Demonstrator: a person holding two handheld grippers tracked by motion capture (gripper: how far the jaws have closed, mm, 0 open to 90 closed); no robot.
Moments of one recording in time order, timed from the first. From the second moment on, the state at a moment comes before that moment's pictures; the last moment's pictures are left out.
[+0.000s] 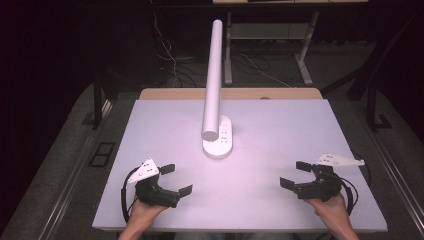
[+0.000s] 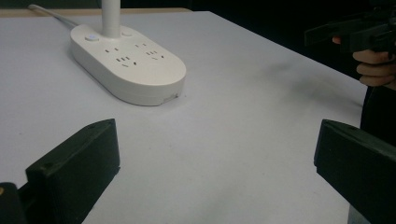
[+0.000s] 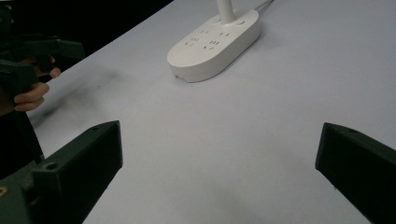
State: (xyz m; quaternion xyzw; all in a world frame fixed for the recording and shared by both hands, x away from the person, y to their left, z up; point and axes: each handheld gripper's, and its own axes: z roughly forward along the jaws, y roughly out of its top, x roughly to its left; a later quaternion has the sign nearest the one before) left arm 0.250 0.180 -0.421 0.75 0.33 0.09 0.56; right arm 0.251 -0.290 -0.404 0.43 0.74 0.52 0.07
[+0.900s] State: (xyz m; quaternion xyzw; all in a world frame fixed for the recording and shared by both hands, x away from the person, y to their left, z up) left arm 0.249 0.176 -0.420 0.76 0.33 0.09 0.56; right arm 0.251 -0.293 -0.405 0.43 0.75 0.50 0.06
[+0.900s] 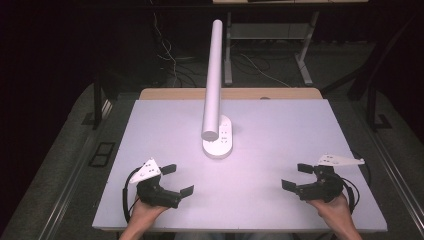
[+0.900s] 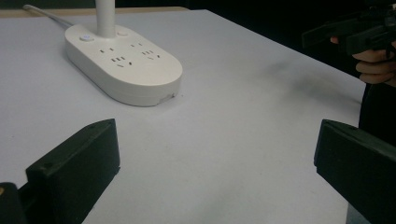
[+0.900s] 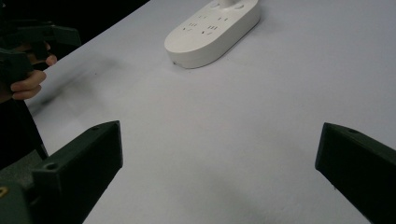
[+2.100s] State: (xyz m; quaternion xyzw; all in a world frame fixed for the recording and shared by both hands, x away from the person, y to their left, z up) left arm 0.248 0.175 -0.420 0.76 0.33 0.09 0.56; right arm 0.283 -0.271 -0.375 0.41 0.78 0.46 0.06
